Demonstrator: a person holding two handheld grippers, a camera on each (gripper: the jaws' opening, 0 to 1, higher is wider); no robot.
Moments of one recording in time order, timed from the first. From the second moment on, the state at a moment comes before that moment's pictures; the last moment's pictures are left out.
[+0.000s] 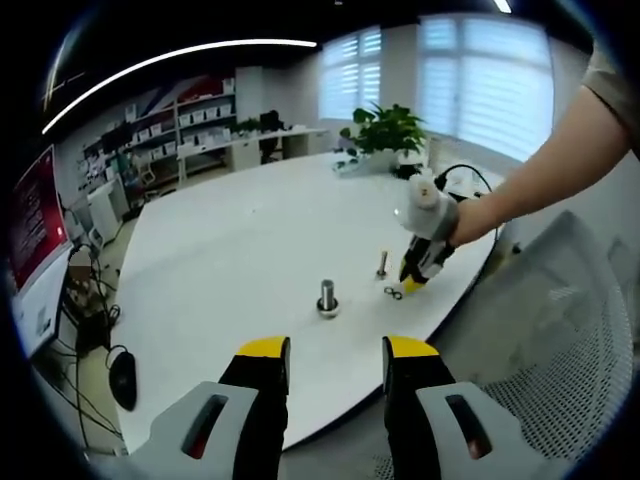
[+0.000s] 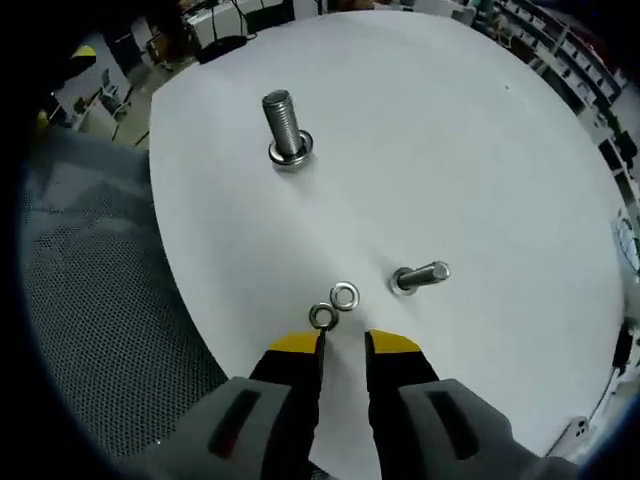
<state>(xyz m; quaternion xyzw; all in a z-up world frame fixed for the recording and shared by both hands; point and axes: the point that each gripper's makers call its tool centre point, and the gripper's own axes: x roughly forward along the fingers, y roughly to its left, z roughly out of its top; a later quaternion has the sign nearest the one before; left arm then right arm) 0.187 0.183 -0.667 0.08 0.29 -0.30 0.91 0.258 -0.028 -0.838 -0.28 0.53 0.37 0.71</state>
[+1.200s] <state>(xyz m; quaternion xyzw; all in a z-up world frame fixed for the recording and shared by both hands) 0.187 0.182 -0.666 0.08 0.28 -0.30 0.91 0.247 -0.037 -0.843 -0.34 0.52 0.41 0.67</state>
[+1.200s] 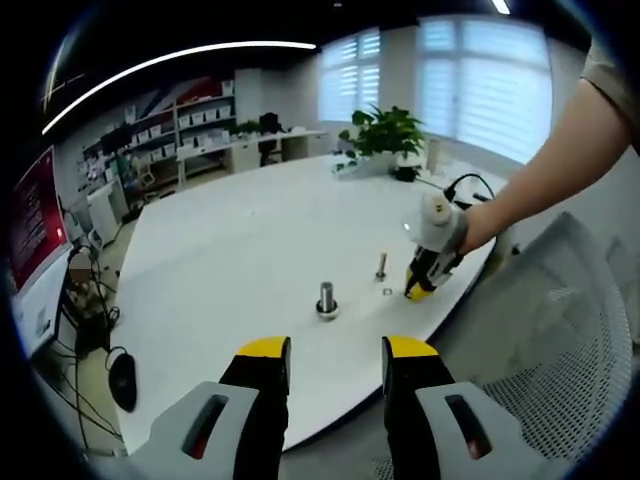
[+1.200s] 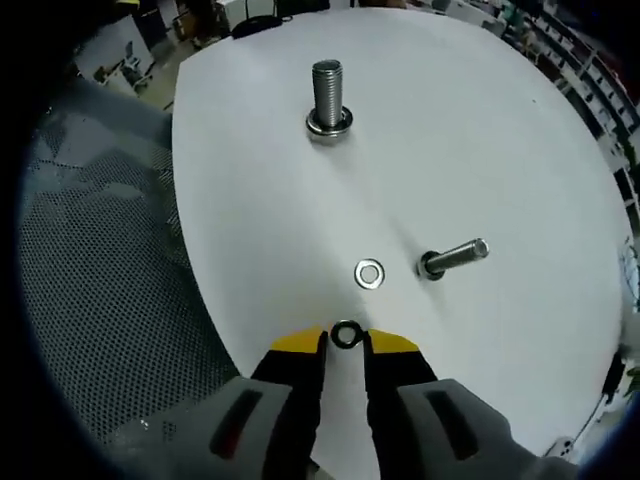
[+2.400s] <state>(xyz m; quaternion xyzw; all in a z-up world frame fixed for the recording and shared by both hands) 0.187 0.183 -0.666 0.09 0.28 -0.30 0.91 0.249 -0.037 -0.843 -0.38 0.55 0.35 0.66</state>
